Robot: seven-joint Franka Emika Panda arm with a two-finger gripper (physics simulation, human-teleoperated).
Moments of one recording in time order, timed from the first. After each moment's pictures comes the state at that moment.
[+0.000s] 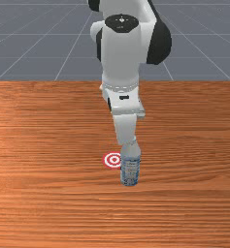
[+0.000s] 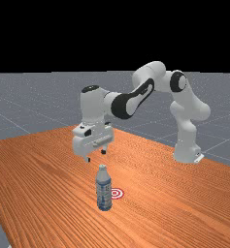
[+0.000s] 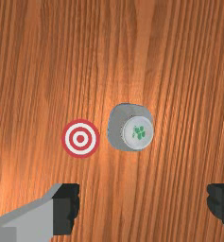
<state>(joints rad) 0.01 0.71 0.02 -1.26 -0.02 1.90 -0.89</state>
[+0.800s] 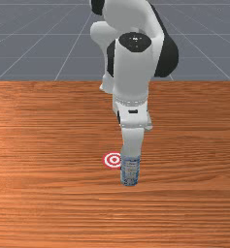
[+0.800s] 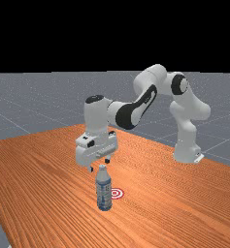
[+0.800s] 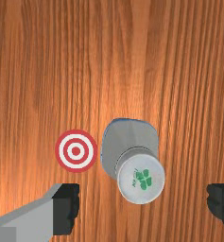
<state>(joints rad) 0.05 0.75 0.01 -1.27 -0.03 1.95 -0.79</state>
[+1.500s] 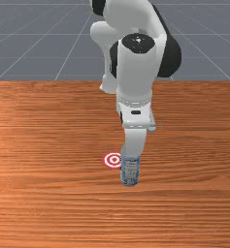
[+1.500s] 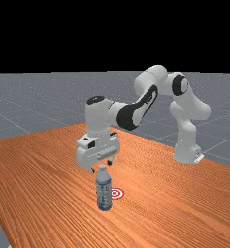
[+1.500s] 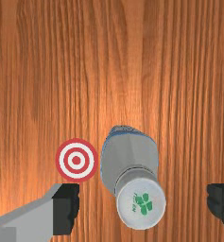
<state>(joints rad) 0.06 0.76 0.01 -1.27 -0.01 1.95 -0.74</state>
